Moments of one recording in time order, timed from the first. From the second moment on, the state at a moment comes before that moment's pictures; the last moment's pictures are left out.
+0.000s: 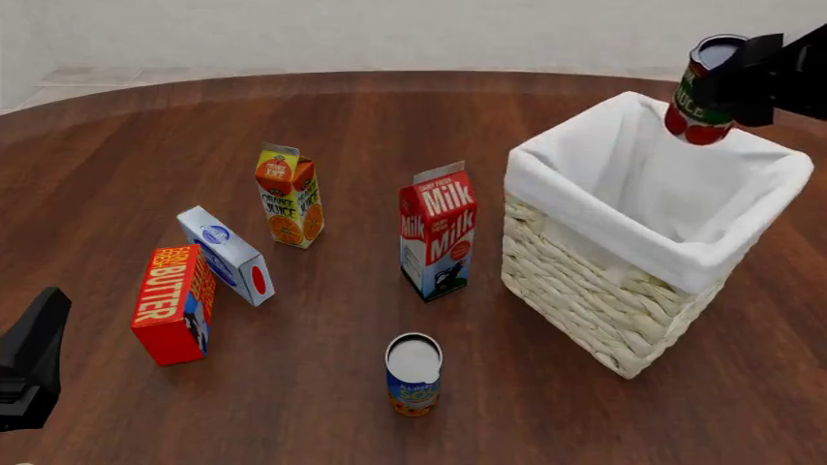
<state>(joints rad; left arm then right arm) -0.01 0.01 -0.01 0.00 0.00 0.15 1.02 -1.08 0.68 -0.06</state>
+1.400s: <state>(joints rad) -0.01 0.01 -0.01 0.00 0.00 0.09 1.23 -1.14 0.65 -0.02</state>
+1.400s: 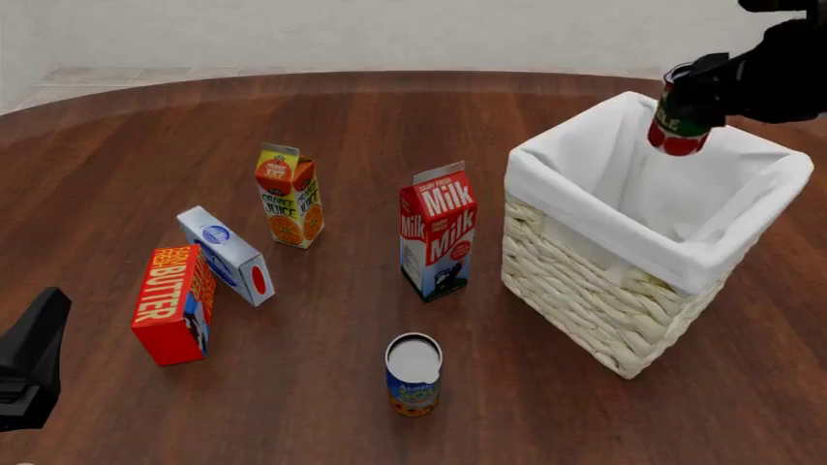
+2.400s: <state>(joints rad) -0.01 0.01 -0.01 0.00 0.00 0.08 1.32 -1.10 0.62 0.00</state>
